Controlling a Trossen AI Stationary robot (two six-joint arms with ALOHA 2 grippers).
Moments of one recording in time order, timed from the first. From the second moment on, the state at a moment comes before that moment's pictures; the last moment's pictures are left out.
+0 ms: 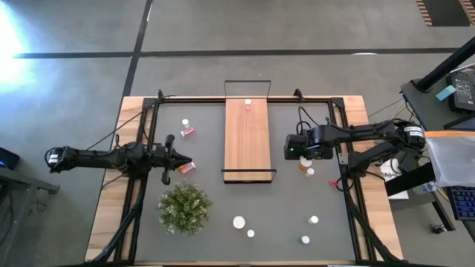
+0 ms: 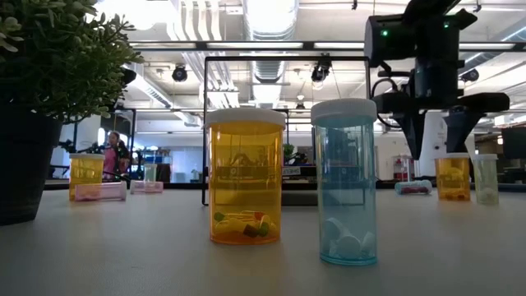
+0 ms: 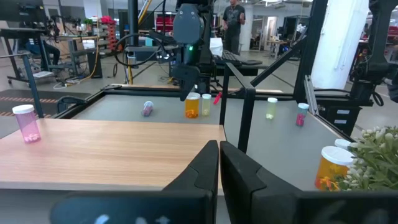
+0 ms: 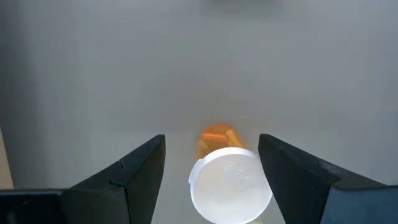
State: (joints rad) left arm 0.00 0.24 0.00 0.17 0.00 -0.05; right arm -0.13 1.36 0.86 -1.01 0.11 1.42
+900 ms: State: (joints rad) left arm 0.00 0.24 0.00 0.17 0.00 -0.05; right arm -0.03 1.36 0.82 -1.00 0.11 1.56
